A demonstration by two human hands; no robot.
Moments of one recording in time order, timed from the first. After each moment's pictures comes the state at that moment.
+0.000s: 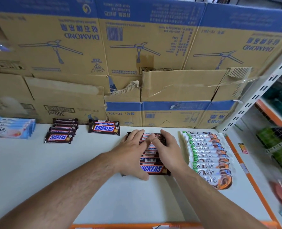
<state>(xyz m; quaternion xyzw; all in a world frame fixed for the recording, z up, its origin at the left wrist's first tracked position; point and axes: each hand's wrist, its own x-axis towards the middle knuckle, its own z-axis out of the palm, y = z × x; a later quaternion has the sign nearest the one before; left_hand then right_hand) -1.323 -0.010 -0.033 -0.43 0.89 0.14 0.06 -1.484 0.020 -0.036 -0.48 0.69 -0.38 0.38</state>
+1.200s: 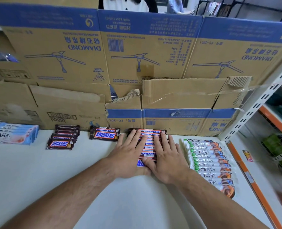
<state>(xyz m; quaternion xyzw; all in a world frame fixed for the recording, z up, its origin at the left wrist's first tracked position) -1.318 -0.023 -0.048 -0.47 0.88 0.06 0.02 -1.494 0.017 -0.045 -0.73 0.68 -0.03 0.08</state>
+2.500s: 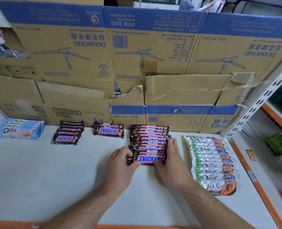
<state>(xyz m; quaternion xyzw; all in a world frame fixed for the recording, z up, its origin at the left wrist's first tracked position) -1.309 0.037 -0.070 -0.65 0.63 0.24 -0.35 -1.494 0.041 -0.060 -0.63 0.68 -0.26 0.25</state>
